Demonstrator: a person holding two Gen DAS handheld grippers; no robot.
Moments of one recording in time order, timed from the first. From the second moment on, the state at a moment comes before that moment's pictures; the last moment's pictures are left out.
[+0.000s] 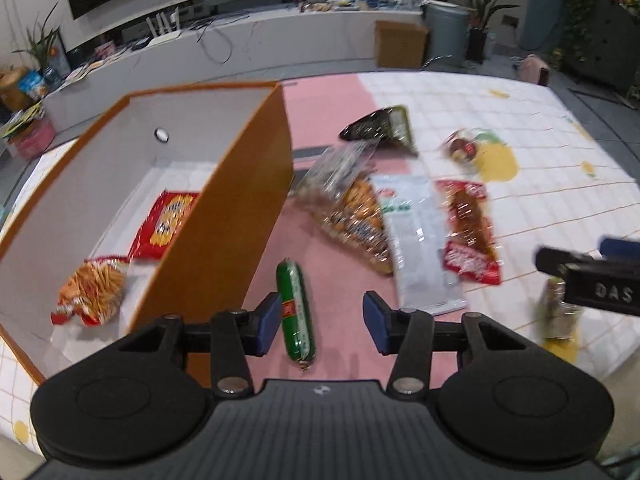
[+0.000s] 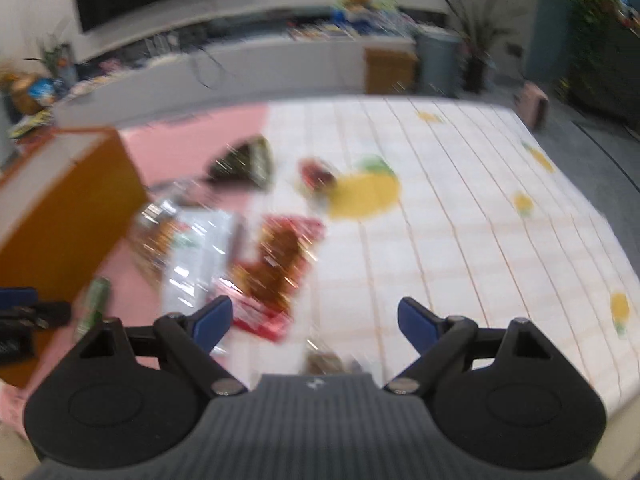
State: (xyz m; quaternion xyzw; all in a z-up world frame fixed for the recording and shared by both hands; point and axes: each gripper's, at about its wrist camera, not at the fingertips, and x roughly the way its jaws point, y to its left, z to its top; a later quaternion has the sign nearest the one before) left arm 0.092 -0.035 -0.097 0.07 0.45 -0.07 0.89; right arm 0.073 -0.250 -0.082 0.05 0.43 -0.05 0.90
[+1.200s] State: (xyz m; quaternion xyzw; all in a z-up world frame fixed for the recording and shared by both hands) left arm 0.118 -0.034 -0.152 0.07 0.48 -0.04 0.87; right arm 0.062 -0.264 -0.129 0.10 0.49 -0.08 0.86
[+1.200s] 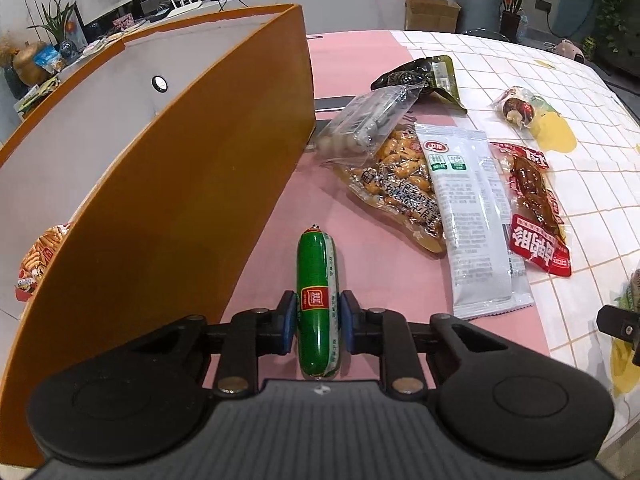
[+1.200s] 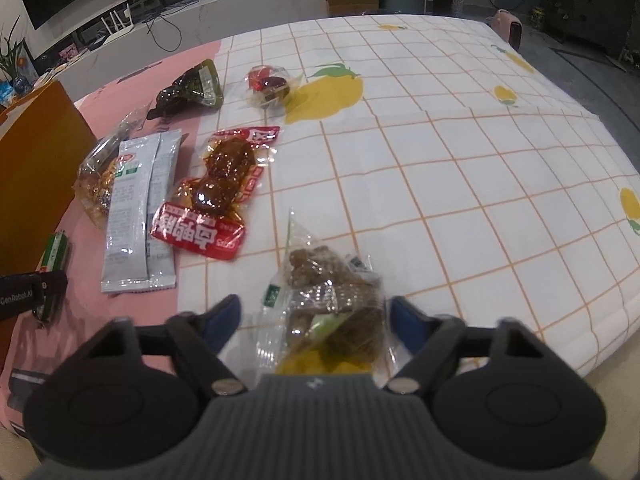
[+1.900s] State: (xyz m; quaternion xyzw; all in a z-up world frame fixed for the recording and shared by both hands) left arm 0.097 -0.022 -0.098 0.02 0.44 -0.06 0.89; right arm 0.055 -0.249 -0.080 0.08 0.45 -0.05 0.89
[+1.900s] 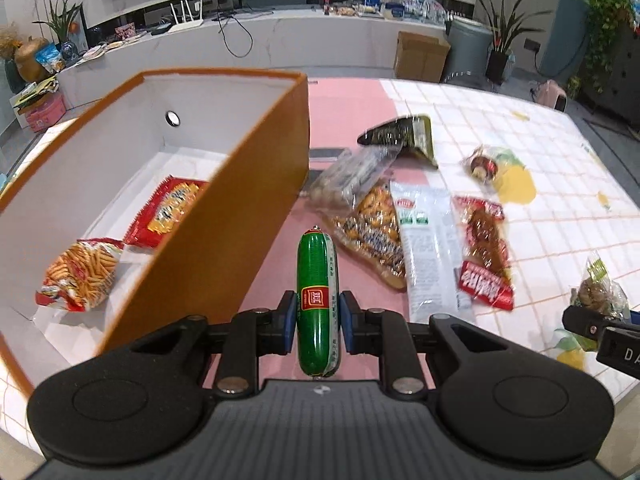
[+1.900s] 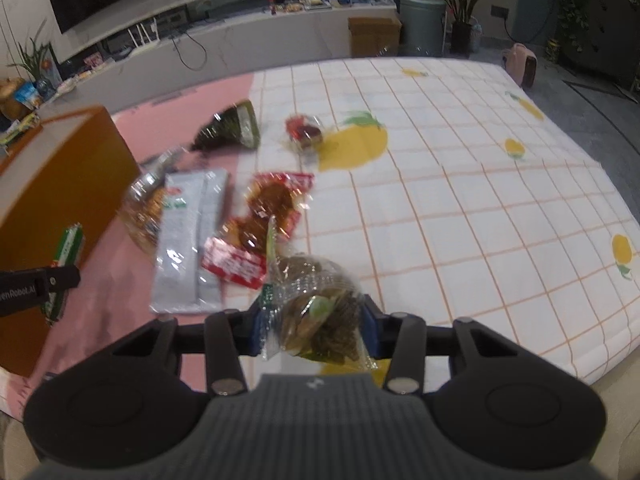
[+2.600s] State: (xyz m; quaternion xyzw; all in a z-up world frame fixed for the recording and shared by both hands) left arm 0.110 0.082 0.015 -0.06 0.39 -0.04 0.92; right arm 0.103 -0.132 0.034 0.03 0.38 0.15 0.91
